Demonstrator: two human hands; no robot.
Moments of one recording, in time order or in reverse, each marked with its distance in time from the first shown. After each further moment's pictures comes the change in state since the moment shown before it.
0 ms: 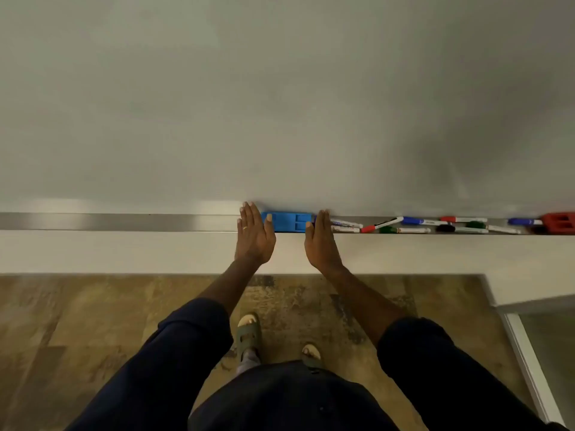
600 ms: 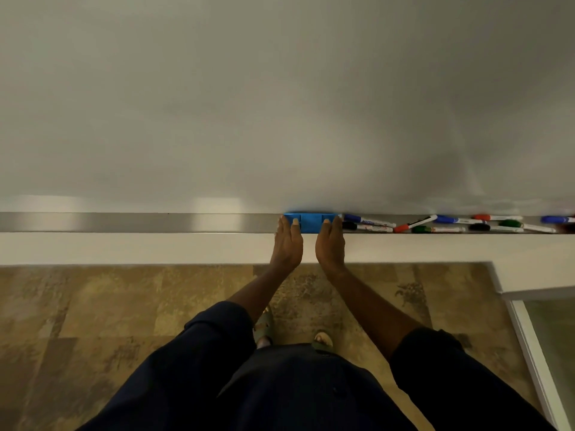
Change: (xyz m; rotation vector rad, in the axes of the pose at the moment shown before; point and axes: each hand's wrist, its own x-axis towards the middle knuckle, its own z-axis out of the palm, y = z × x) left_hand 0.019 -0.025 0.007 -0.512 -0.184 -0.123; right_hand 0.019 -0.053 0.065 0.364 0.199 0.348
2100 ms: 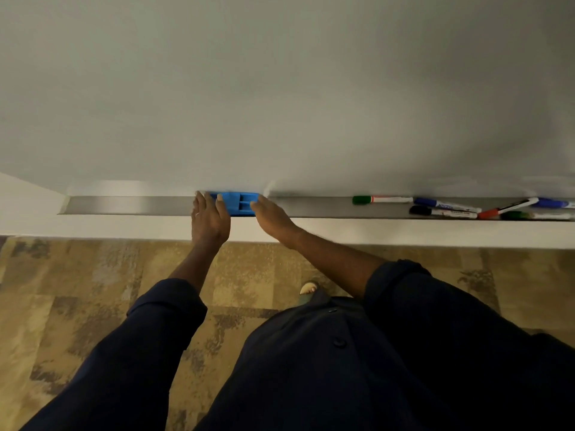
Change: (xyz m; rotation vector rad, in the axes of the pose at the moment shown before) left_hand 0.012 -0.078 -0.272 0.636 0.437 -0.112; right_hand -0.074 -0.104 0.181 -0.075 -0.789 -0.109
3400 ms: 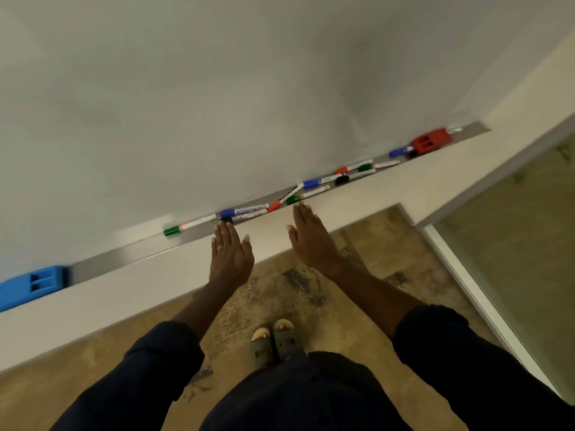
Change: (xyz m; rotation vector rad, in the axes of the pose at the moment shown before) left_hand -0.231 0.300 0.210 0.137 -0.397 0.573; right_hand -0.255 0.240 -0.340 -0.736 0.695 0.012
